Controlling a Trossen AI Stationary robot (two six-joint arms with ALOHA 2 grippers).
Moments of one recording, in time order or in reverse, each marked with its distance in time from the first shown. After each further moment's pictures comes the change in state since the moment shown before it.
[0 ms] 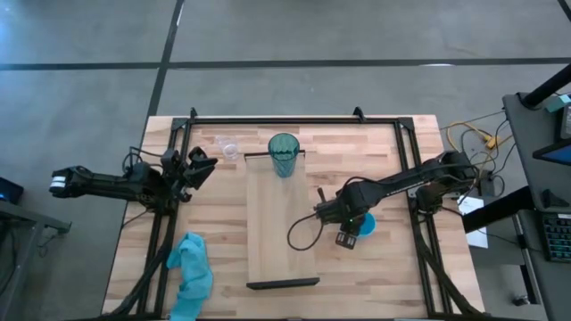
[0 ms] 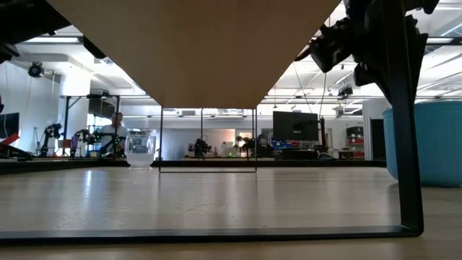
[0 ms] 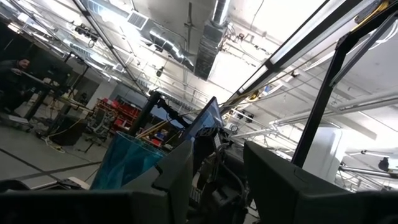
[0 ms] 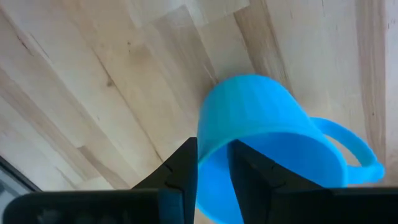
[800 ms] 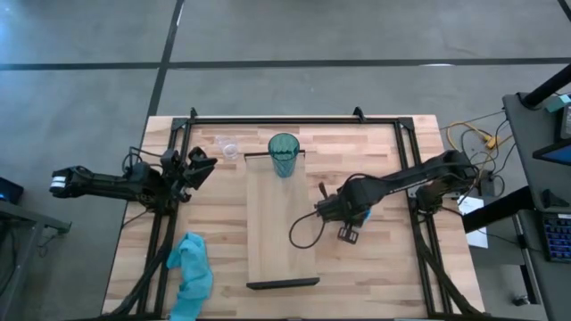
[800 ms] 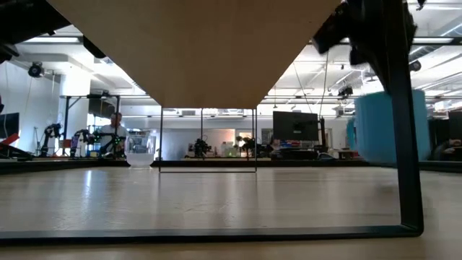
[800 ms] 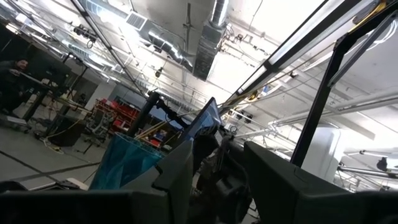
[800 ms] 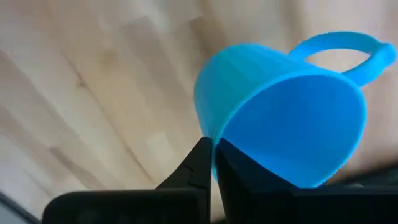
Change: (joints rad) left arm 0.000 -0.004 0.000 0.000 0.004 0.001; right arm 0.000 -0.008 0.117 -0.178 0.133 -0.006
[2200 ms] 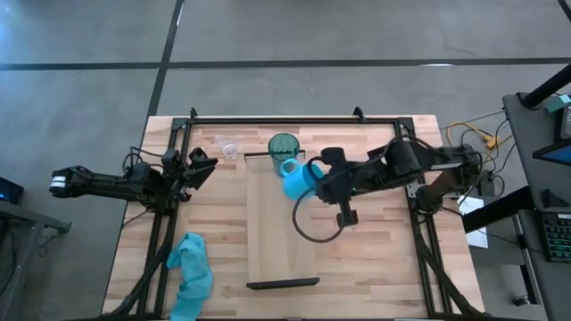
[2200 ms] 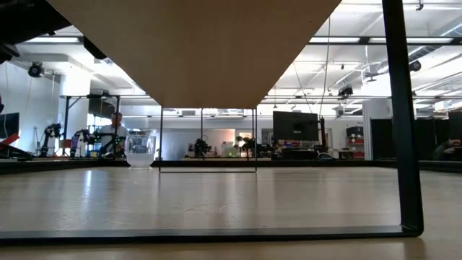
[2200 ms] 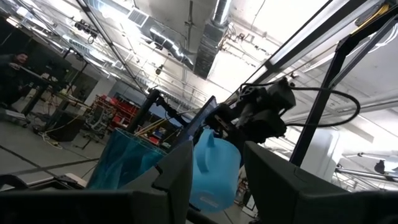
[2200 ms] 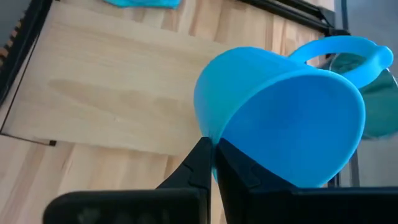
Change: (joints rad) left arm 0.000 0.007 0.000 0.000 -0.003 -0.026; right arm 0.011 -0.016 0.674 0.084 0.262 -0.740
